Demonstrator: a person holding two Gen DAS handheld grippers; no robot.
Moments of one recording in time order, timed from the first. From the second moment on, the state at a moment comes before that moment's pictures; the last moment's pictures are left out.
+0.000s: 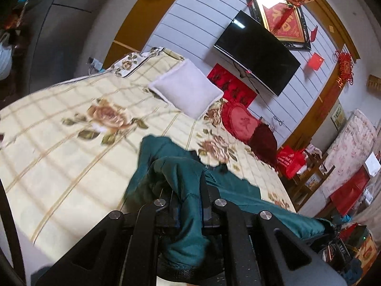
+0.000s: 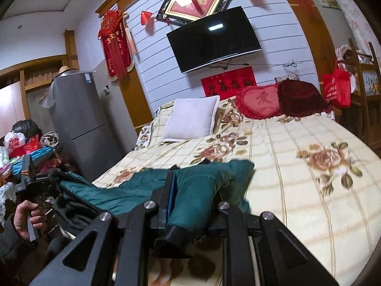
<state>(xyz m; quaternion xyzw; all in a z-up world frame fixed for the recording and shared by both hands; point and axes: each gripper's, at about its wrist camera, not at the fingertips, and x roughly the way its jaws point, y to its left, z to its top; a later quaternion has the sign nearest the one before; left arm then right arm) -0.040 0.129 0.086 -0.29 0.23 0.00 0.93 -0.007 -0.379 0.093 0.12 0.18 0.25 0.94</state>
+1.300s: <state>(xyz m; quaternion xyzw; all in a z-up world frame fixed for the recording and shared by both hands) 0.202 0.173 -0.009 -0.30 0.38 0.02 0.87 0.247 -0.357 -0.016 0.33 0.35 0.24 0.85</state>
